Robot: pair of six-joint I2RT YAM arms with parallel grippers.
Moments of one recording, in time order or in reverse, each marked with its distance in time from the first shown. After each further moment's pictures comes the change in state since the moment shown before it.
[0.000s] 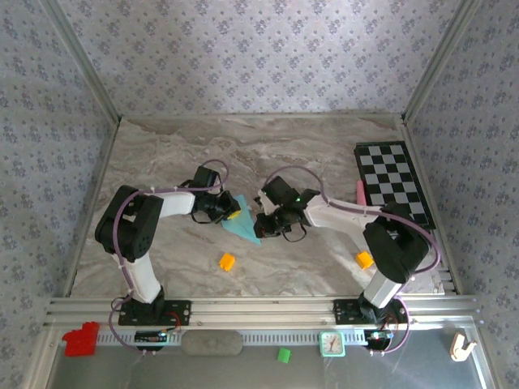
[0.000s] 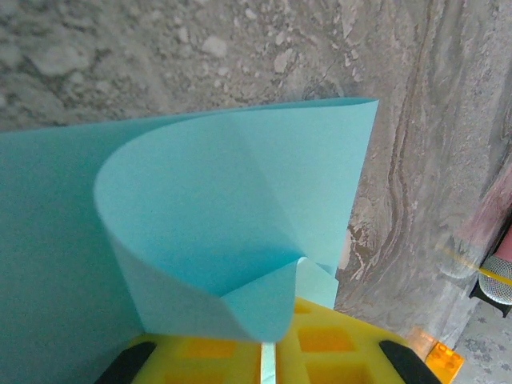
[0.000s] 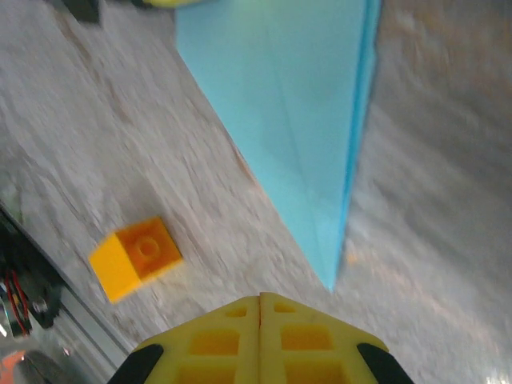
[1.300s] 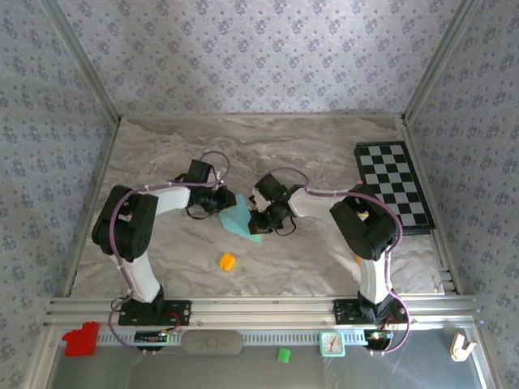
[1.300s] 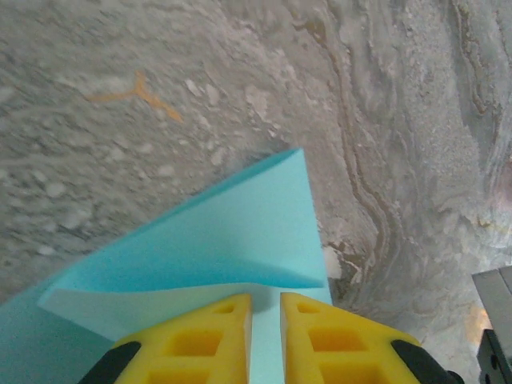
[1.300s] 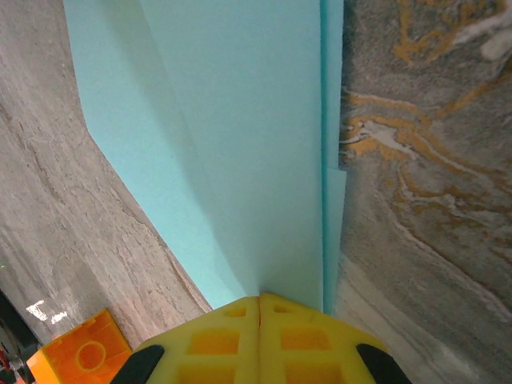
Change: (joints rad) left arm 0.054 -0.010 0.053 -0.045 0.004 0.323; right arm -0.047 0.255 0.099 0.058 -0.074 -0.009
